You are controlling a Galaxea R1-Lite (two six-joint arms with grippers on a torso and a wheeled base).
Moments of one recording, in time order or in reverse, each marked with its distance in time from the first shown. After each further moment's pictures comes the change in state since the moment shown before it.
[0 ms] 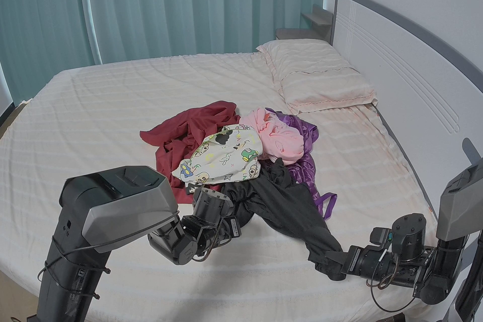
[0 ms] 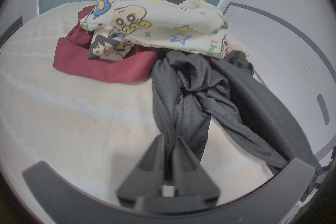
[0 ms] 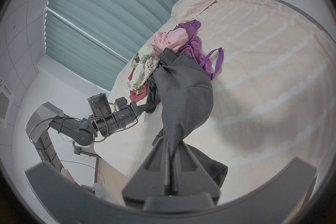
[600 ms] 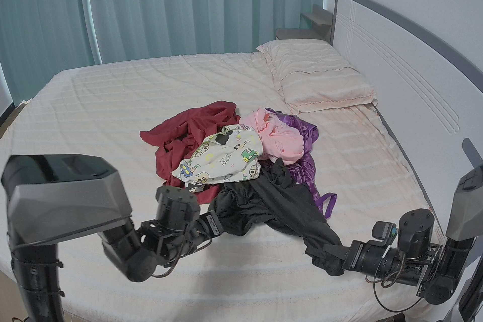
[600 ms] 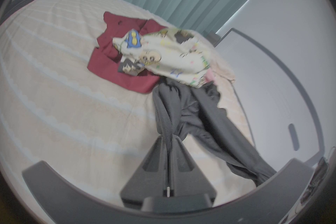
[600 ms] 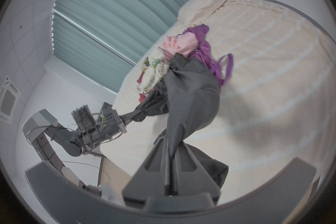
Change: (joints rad) left arm 0.001 -0.283 0.401 -0.252 -0.048 -0.186; right arm 0.024 -0.072 -0.006 0.001 0.007 0.003
